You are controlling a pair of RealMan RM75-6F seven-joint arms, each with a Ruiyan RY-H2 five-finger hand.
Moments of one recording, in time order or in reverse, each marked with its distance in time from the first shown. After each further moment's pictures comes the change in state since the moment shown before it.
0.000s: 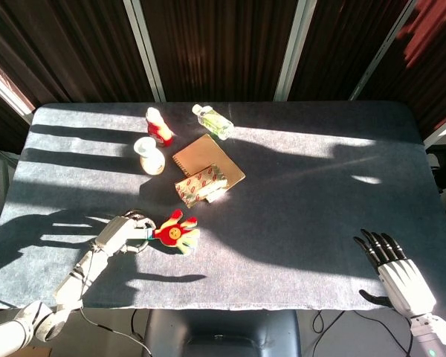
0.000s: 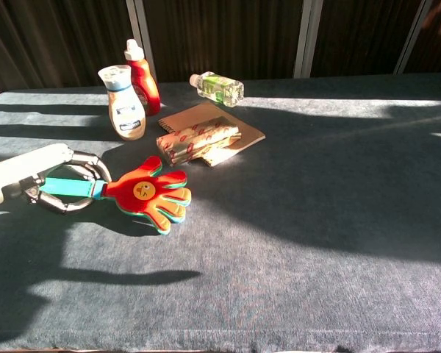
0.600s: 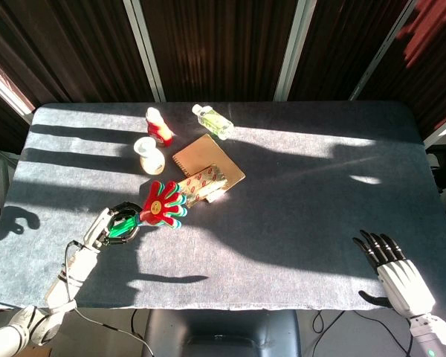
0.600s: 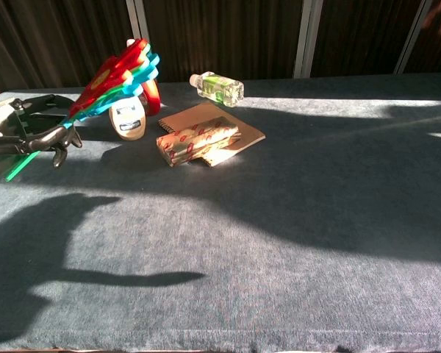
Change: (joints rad) left arm 0.048 0.010 -0.037 0.014 0.016 0.207 -0.838; right arm 0.002 0.003 -0.003 -0.005 0.003 -0.009 0.002
